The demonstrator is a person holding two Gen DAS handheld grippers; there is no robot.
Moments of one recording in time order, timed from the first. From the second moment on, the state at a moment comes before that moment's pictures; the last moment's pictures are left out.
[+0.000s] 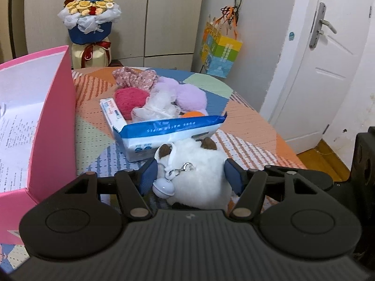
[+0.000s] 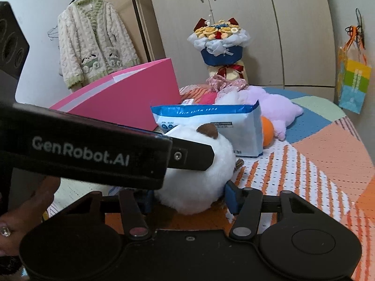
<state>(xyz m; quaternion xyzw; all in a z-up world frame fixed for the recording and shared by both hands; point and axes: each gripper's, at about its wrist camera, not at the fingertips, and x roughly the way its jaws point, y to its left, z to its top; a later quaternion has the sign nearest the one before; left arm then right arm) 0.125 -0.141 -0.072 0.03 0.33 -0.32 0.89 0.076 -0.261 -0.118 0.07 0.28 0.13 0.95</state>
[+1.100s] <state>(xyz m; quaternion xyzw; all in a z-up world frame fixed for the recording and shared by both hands) 0.048 -0.121 -0.030 0.04 0.33 -0.35 0.88 0.004 -0.242 -0.067 0.07 0.31 0.11 0.94</state>
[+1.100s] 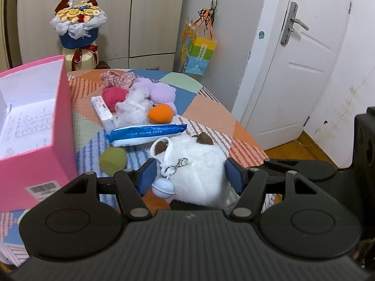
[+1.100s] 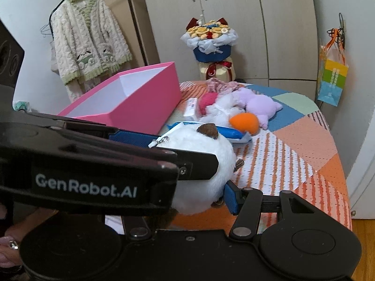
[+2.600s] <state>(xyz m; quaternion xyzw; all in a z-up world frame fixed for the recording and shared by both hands) 0.228 0.054 0.041 -0.03 0.32 -0.21 0.92 0.203 -0.078 0.024 -0.03 0.31 0.26 0.91</state>
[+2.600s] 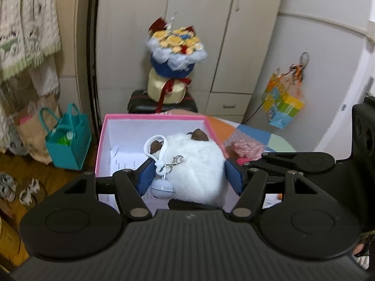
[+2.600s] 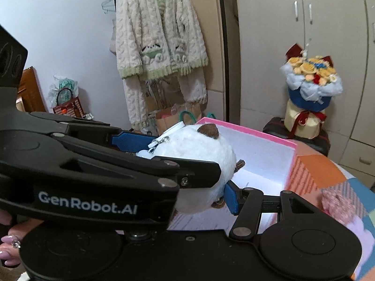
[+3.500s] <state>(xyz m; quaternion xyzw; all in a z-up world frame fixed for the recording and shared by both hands) 0.309 0.069 -0.029 -0.10 0.43 -0.18 0.88 0.285 -0.048 -0.027 -0.17 0.42 0.25 0.85</state>
